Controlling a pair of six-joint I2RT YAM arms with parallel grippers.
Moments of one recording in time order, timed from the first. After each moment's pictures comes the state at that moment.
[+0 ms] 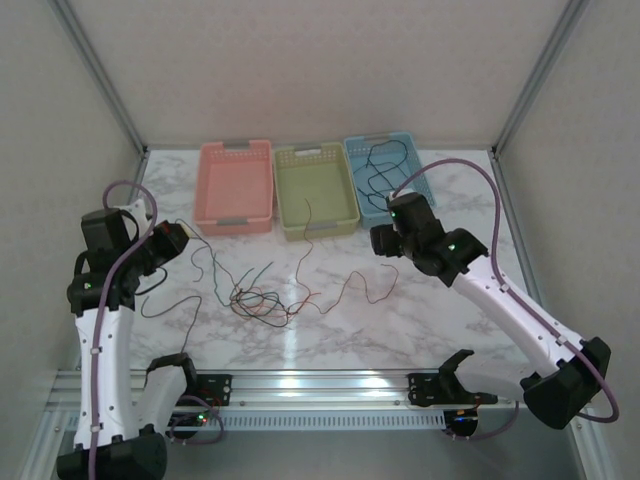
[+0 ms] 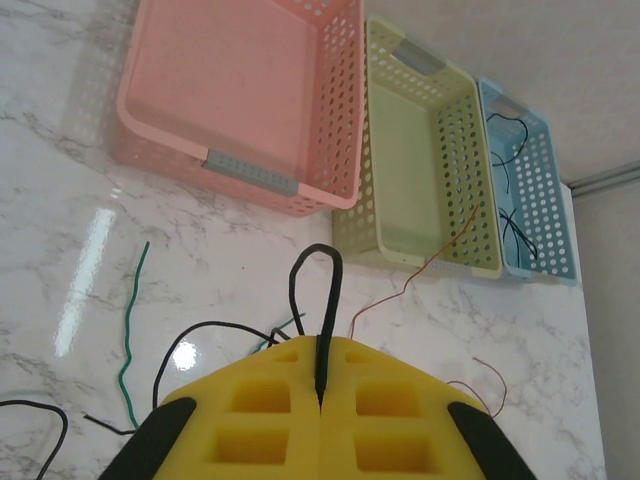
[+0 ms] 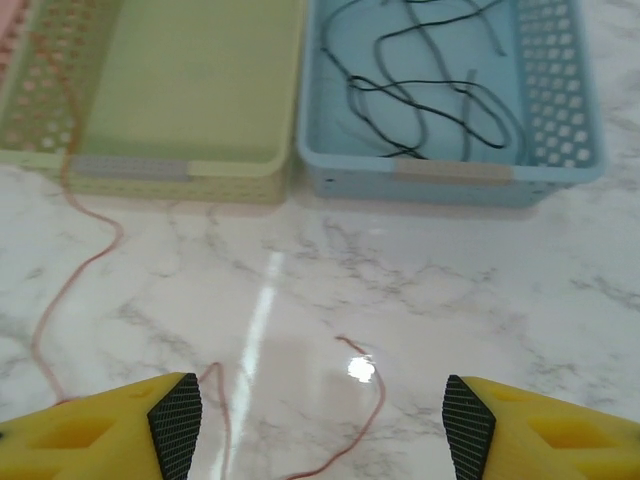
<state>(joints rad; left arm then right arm) 0.19 0.83 1.02 -0.85 0.47 -0.43 0.66 1.16 1.14 -0.79 0.24 0.27</state>
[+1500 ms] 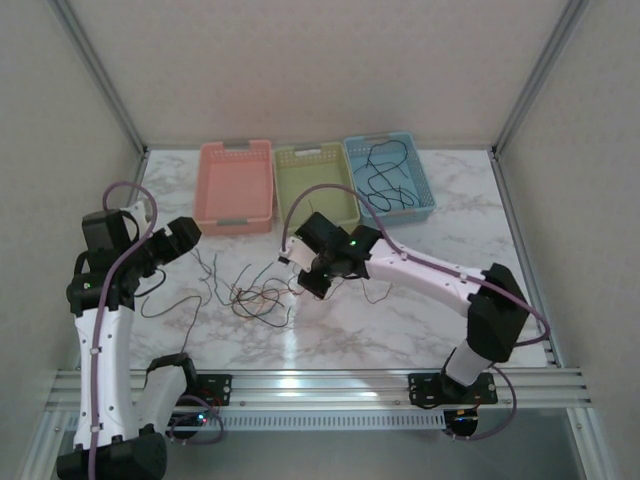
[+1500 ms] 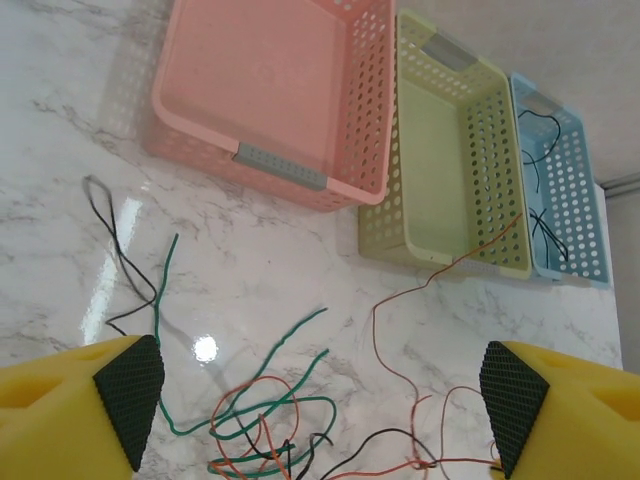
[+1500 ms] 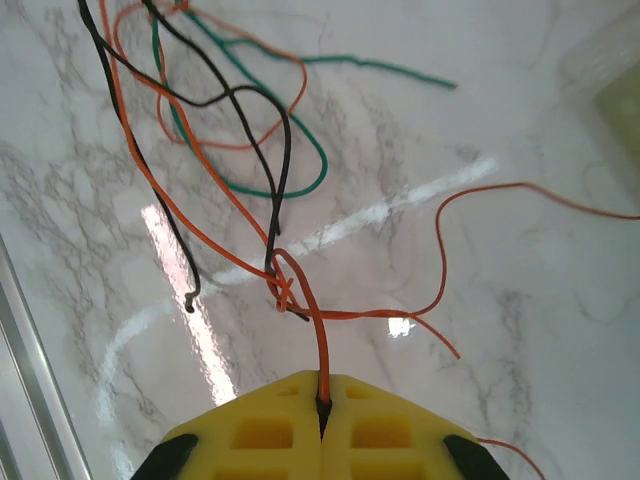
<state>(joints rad) 0.19 0.83 1.03 -0.89 0.42 -0.41 0.98 1.60 1.32 -0.76 -0.13 -0.18</state>
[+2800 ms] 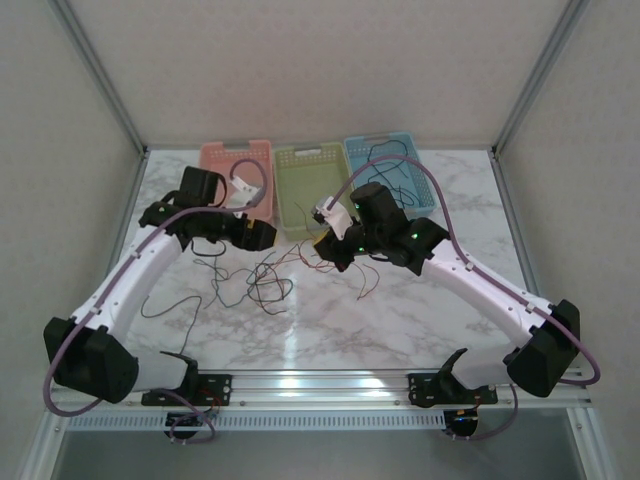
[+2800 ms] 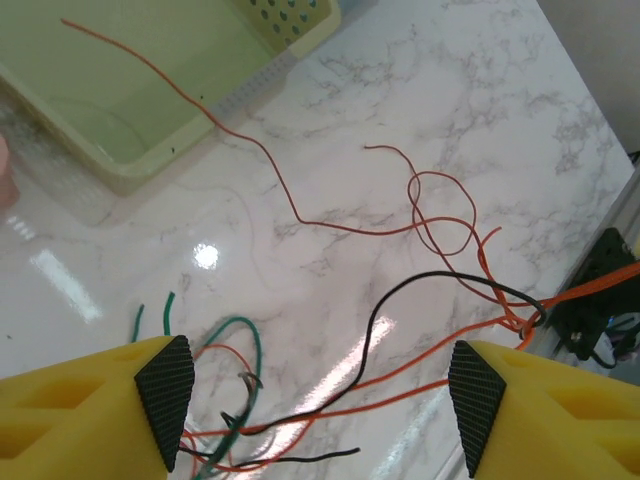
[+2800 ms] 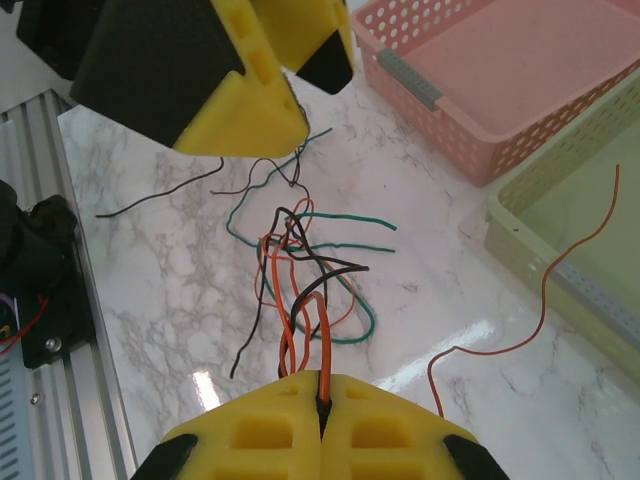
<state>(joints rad) -0.31 1.34 1.23 -0.83 0.61 0.08 0.80 1.35 1.25 -0.60 -0.37 -0.09</state>
